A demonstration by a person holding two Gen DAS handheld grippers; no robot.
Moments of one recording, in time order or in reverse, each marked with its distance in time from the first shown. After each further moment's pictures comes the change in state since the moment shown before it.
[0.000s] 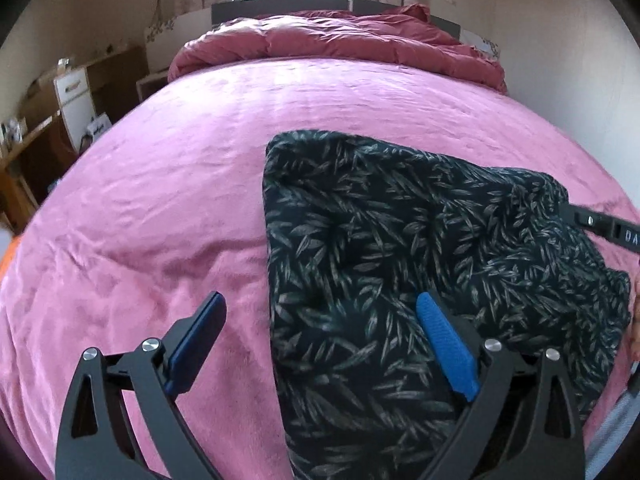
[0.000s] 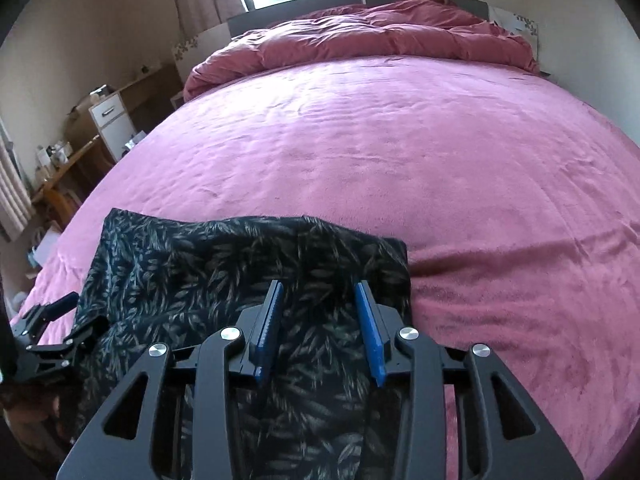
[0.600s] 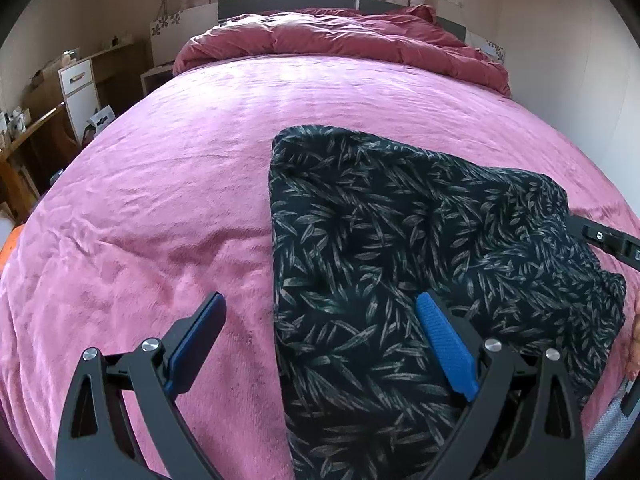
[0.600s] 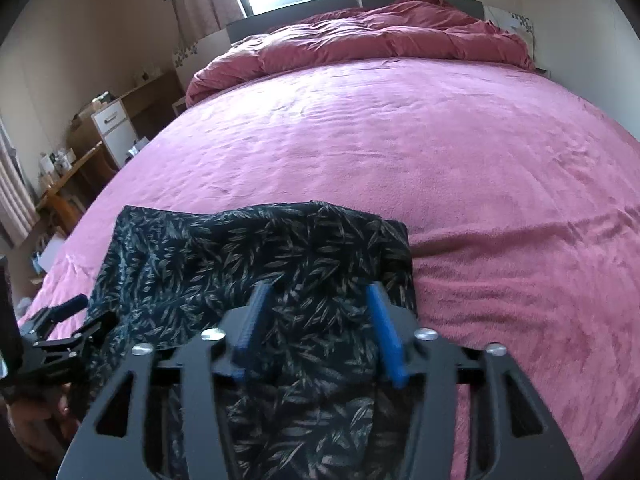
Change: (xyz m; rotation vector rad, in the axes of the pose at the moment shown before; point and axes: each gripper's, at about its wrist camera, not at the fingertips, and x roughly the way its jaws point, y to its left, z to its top) left arm -0.014 -0.003 -0.010 -0.013 0.006 0.011; right arm -0.015 0.002 -0.012 0.035 -0.024 0.009
